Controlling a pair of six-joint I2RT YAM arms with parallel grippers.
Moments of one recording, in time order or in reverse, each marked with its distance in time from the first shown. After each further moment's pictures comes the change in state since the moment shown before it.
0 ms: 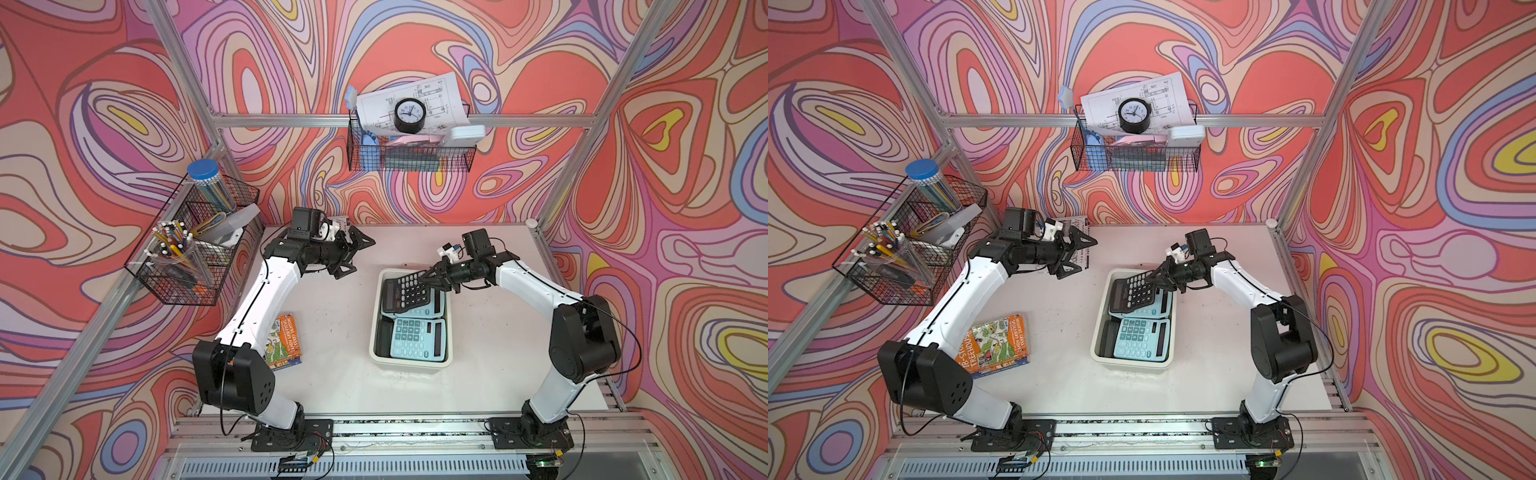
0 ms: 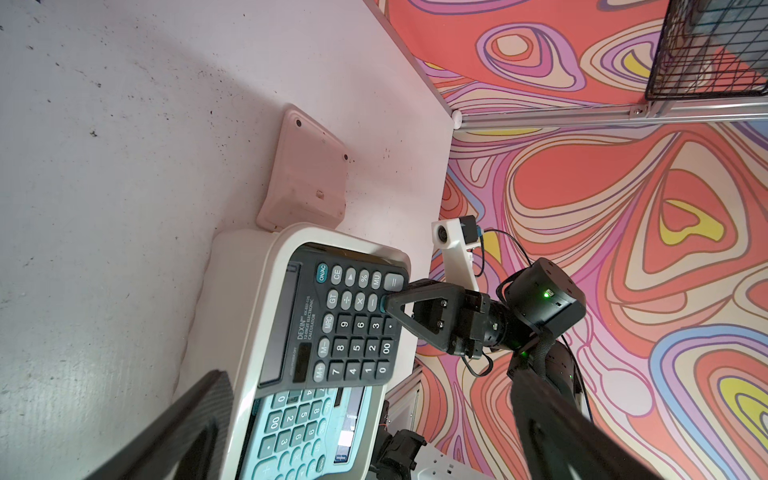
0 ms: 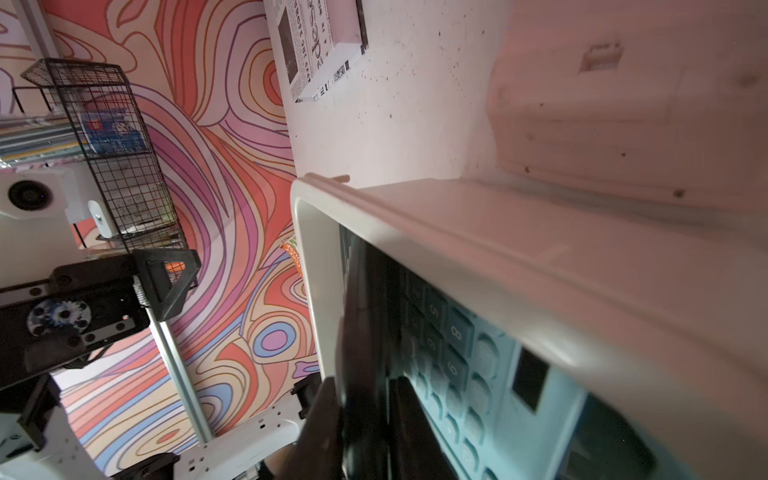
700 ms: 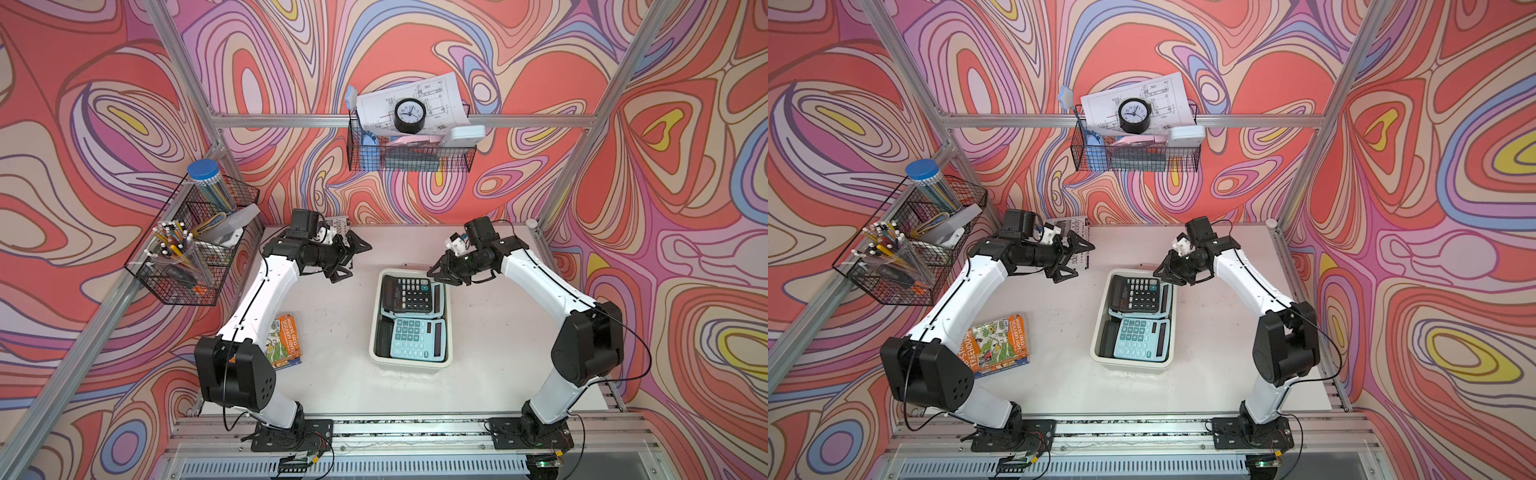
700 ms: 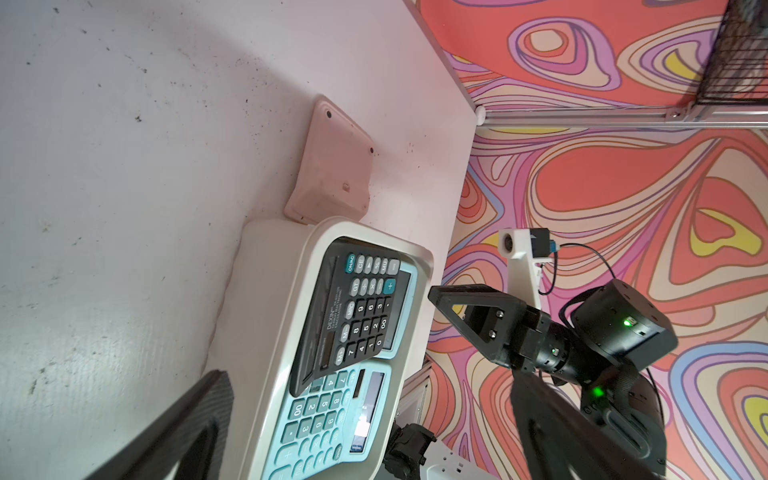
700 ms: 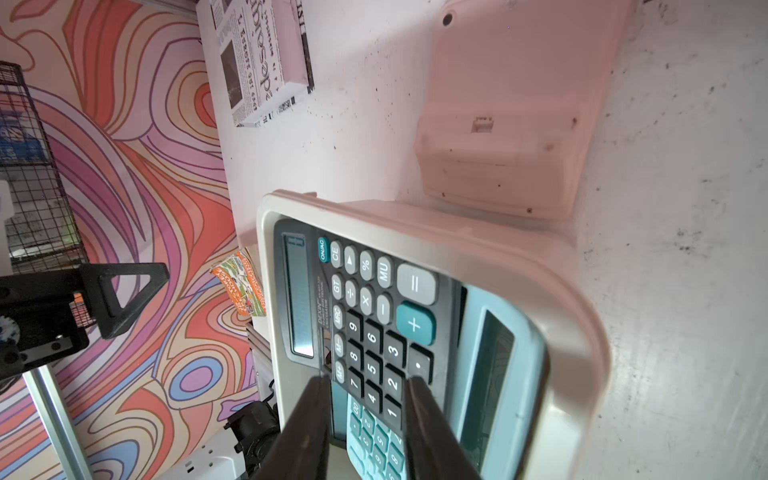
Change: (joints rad) left arm 0.021 0.033 0.002 -0.091 -0.006 0.057; right arm 0.027 -0.023 0.198 -0.354 0.245 -0.184
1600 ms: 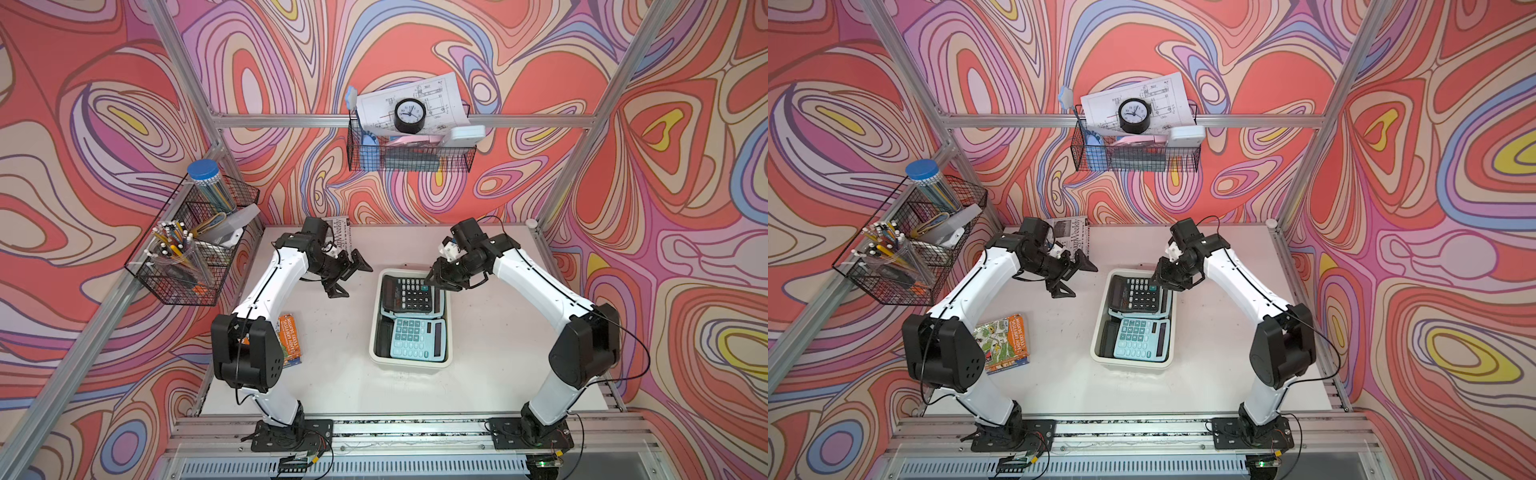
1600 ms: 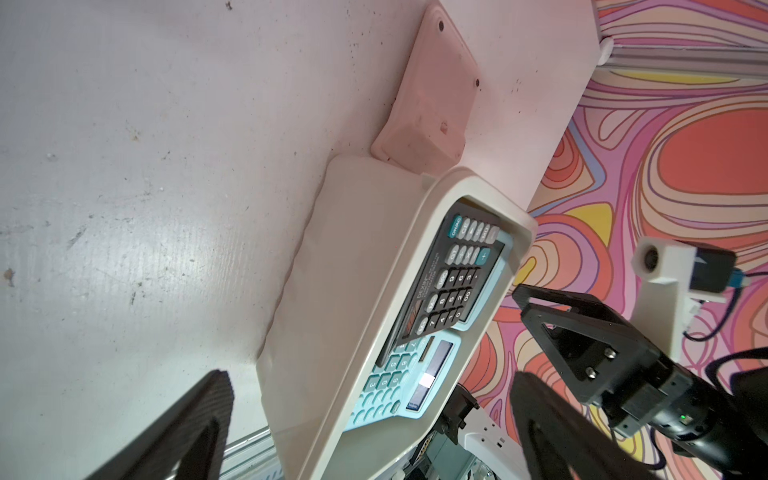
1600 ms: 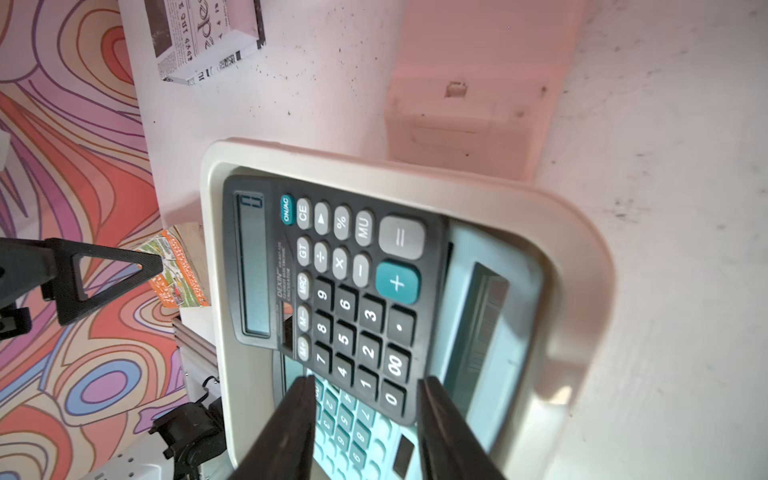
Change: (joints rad) left arm -0.023 0.115 0.045 -0.264 -0.034 0.135; right arm 0.084 -0.031 0.071 -0.180 0.224 -0.073
